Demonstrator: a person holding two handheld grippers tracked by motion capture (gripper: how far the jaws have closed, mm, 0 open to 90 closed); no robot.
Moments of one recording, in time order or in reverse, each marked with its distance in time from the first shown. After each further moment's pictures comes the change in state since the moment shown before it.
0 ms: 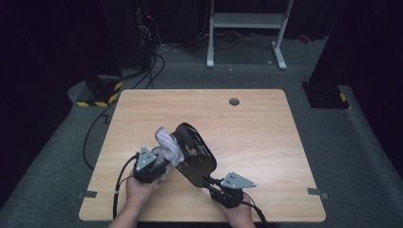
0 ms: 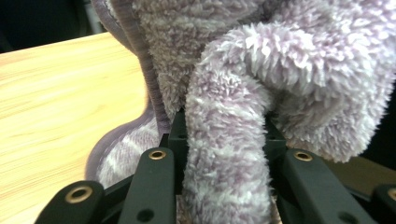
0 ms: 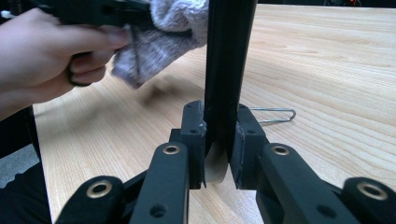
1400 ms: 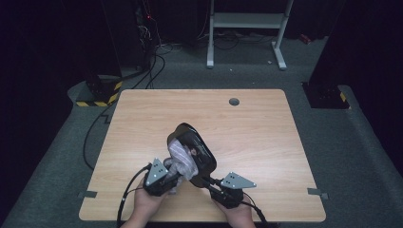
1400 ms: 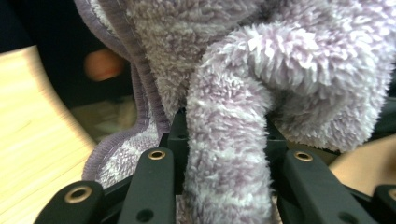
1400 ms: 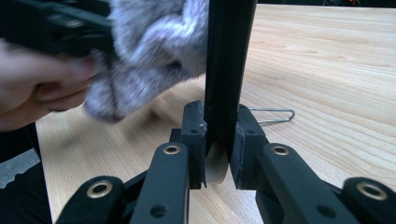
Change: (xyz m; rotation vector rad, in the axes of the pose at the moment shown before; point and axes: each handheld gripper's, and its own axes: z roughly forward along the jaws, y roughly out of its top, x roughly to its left) left arm -0.041 -0.006 -0.009 -0.013 -0.138 0.060; right arm 0.001 0.000 0.000 -0.001 -0.002 0.000
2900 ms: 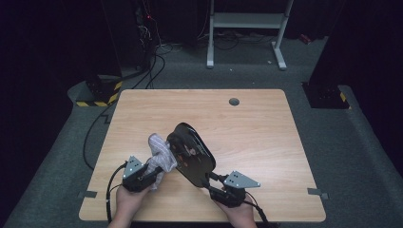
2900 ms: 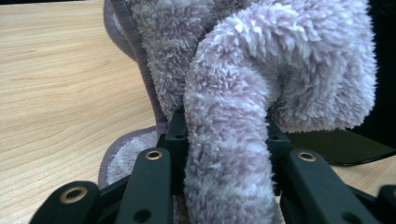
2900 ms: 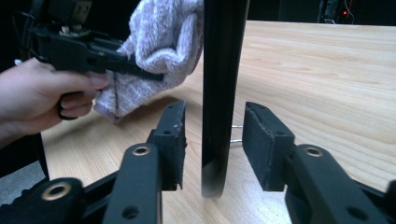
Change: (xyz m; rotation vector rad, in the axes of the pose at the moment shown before) left arm 0.042 -0.029 -0.023 0.024 0.046 -0.141; right arm 0.001 0.012 -0.009 -0.052 -0.001 0.016
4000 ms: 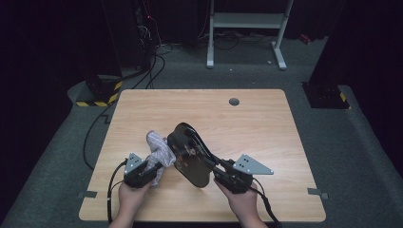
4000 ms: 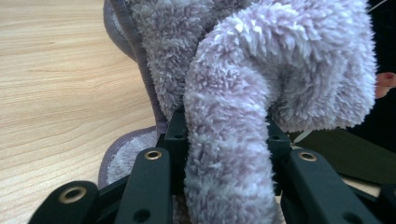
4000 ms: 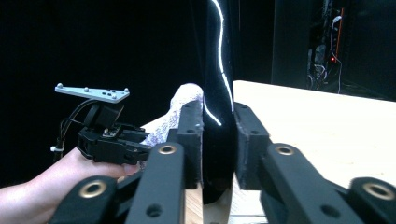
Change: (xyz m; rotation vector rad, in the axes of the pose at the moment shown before) left arm 0.008 -0.002 0.015 -0.007 0.058 -0.042; right arm 0.000 0.070 -0.019 -0.159 -0.001 0.012
